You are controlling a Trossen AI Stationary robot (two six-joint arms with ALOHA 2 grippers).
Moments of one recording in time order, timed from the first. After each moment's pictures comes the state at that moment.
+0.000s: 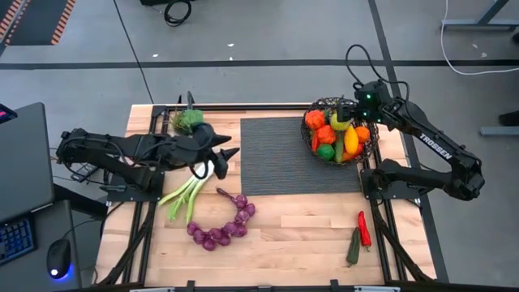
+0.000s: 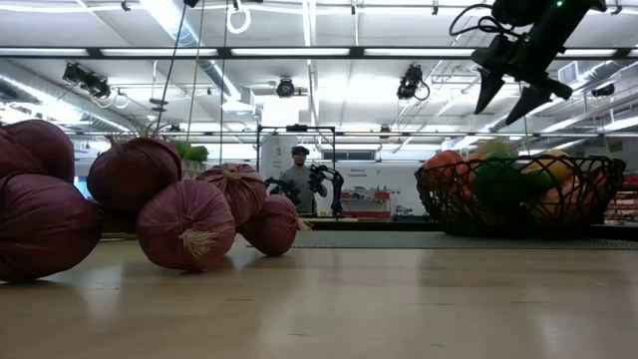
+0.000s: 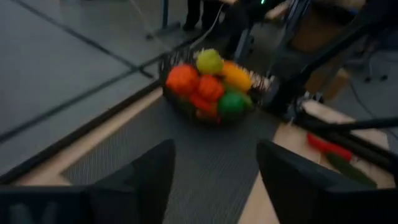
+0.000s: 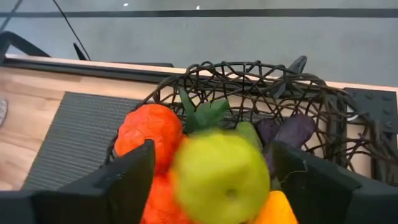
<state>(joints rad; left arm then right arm) -0.16 1.18 1.22 -0.47 -0.61 -0.48 -0.86 0.87 0.93 -0.84 0.14 0.52</state>
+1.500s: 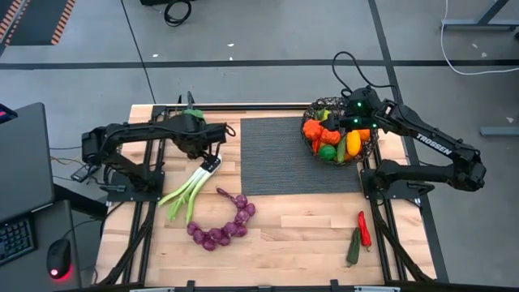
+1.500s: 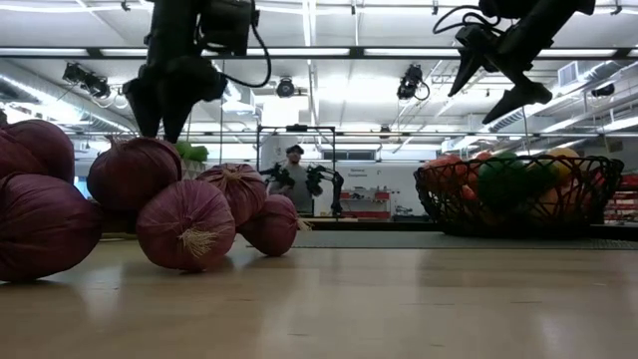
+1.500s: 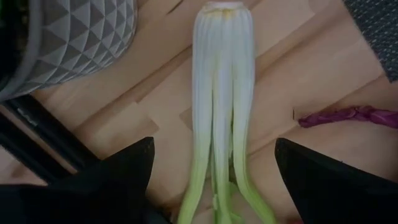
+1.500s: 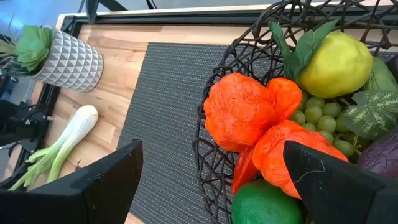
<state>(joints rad) 0.27 1.47 1.21 -1.32 -0.07 -0.61 -0.67 0.90 0.93 -0.81 -0.07 0.75</state>
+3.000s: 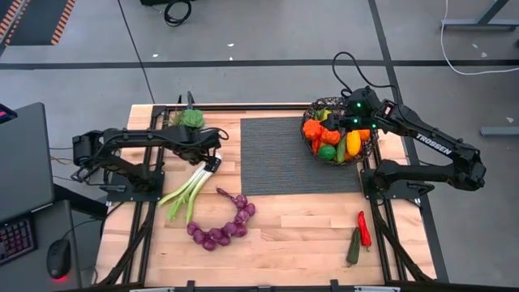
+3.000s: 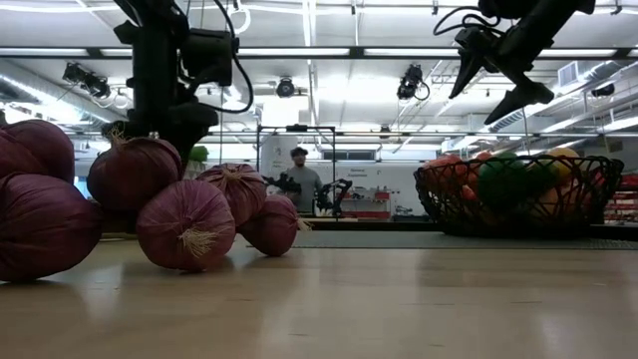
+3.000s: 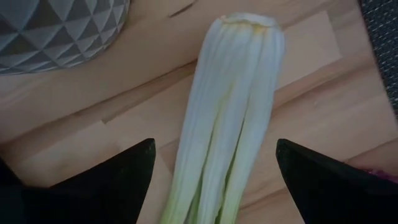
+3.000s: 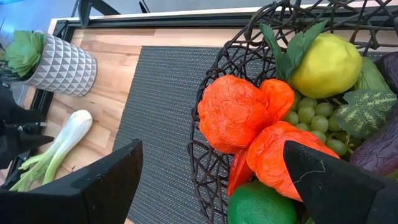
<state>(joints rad) 0.30 1.38 0.89 -0.94 -0.07 -0.79 -0.66 0.90 0.93 -0.81 -0.04 0.77</state>
